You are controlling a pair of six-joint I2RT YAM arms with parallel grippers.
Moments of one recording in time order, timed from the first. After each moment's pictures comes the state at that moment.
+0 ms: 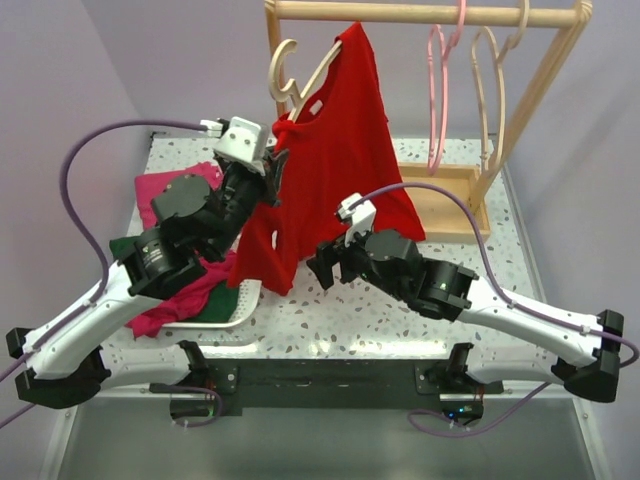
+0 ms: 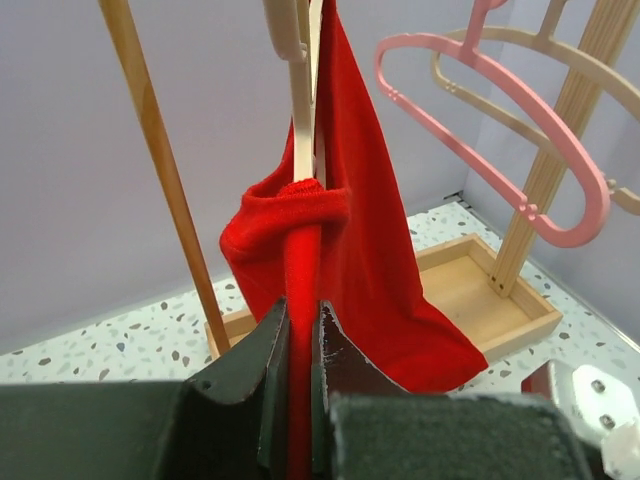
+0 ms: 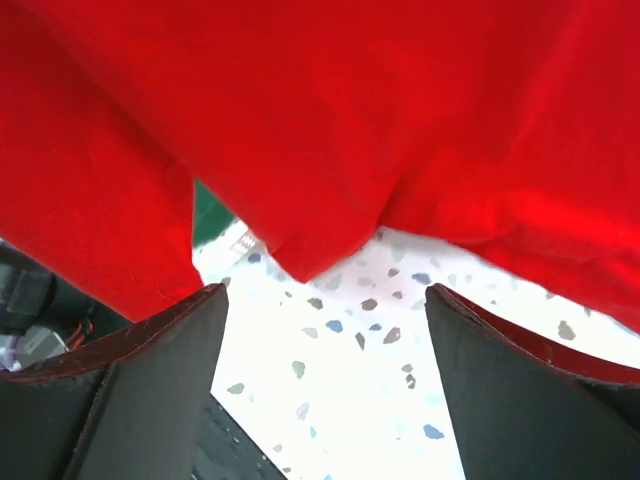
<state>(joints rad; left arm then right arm) -1.01 1.10 1.51 -0.26 -0.57 0.07 1.14 1.09 1.06 -0.32 0.34 0.33</state>
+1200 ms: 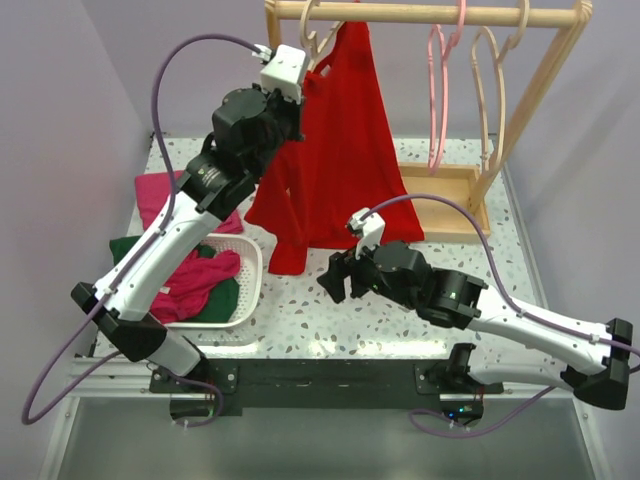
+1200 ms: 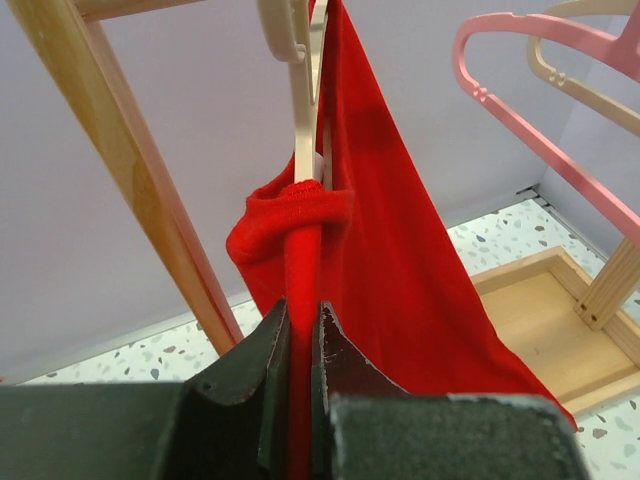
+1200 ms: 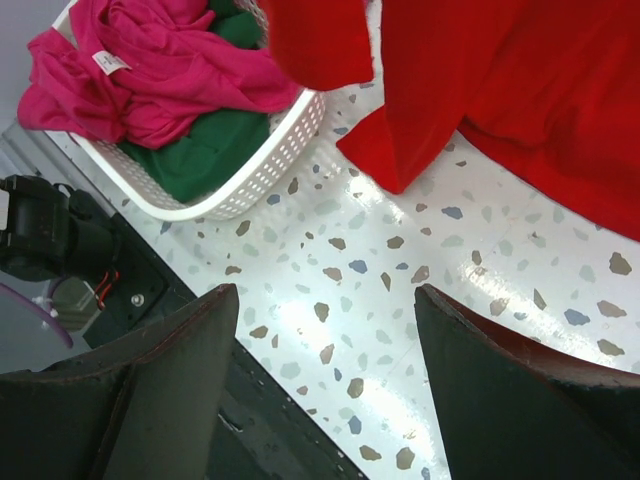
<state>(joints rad) -0.71 1.51 1.86 -0.33 -0.36 0.06 1.14 1.01 0.95 -0.37 0.27 0.44</state>
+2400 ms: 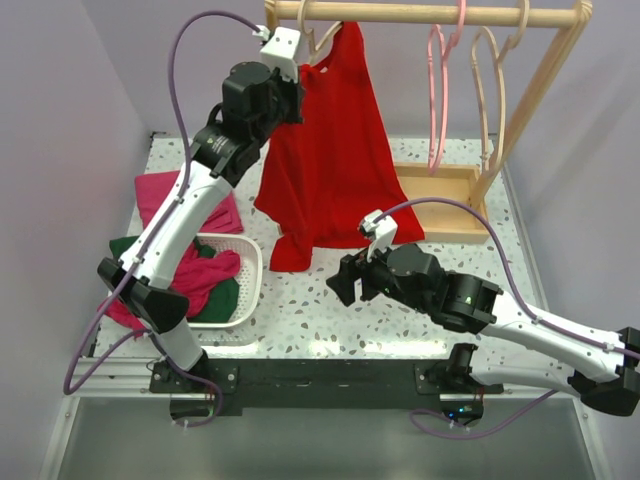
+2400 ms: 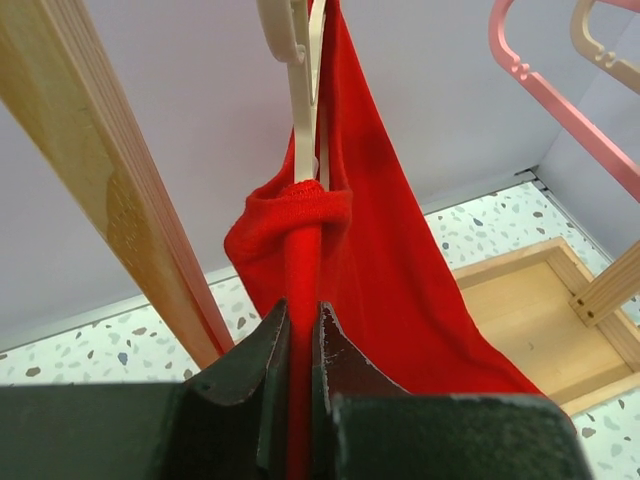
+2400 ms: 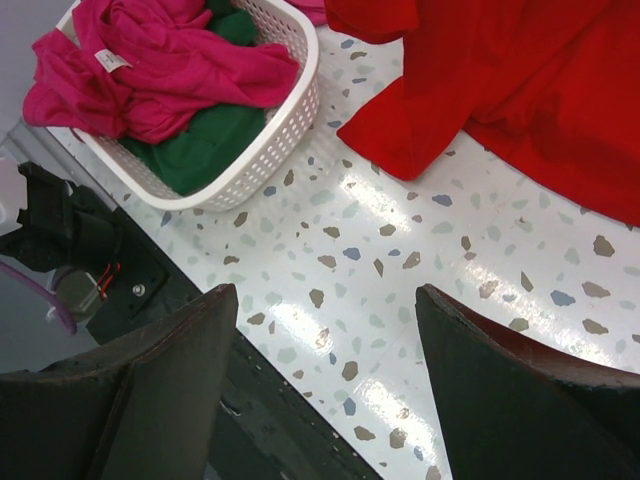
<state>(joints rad) -0.56 1.71 2.05 -0.44 -0.20 -0.05 1.14 0.93 0.94 -0.43 0.28 0.45</state>
